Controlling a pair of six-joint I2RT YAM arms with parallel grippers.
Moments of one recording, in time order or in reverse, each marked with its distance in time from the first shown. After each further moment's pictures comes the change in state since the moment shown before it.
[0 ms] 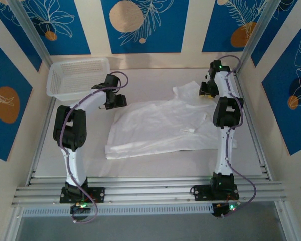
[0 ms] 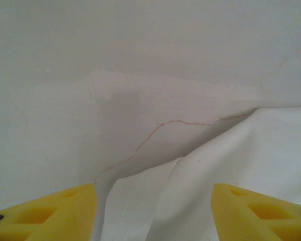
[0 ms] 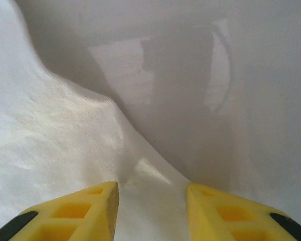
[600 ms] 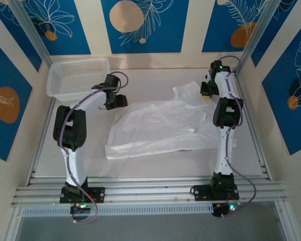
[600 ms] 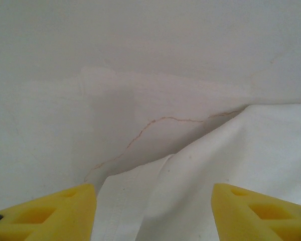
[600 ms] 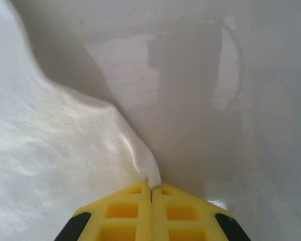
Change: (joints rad) left arm 0.000 0.000 0.000 0.000 0.029 -0.015; right arm -0.008 0.027 0.046 -0.018 -0.035 0.000
